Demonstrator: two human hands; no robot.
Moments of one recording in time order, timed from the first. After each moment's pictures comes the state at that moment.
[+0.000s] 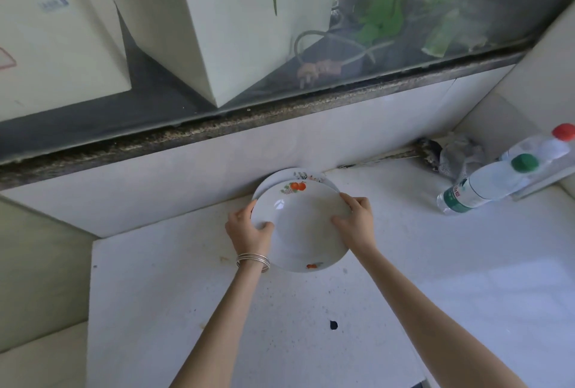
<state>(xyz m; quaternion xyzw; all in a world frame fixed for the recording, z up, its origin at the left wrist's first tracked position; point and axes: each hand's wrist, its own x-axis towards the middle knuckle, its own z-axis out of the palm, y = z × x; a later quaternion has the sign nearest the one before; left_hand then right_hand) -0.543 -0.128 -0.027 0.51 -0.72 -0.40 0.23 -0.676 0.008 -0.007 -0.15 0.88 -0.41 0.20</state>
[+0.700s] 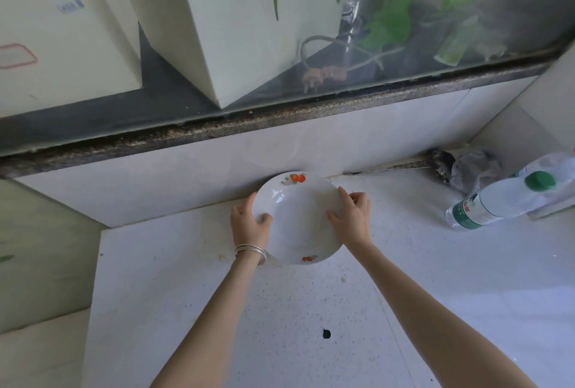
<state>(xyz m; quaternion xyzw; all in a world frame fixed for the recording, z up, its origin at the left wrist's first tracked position) -0.558 -0.136 -0.037 0.52 -0.71 -0.42 0.21 -0.703 -0.004 -0.032 -0.26 0.89 -0.33 0.16</state>
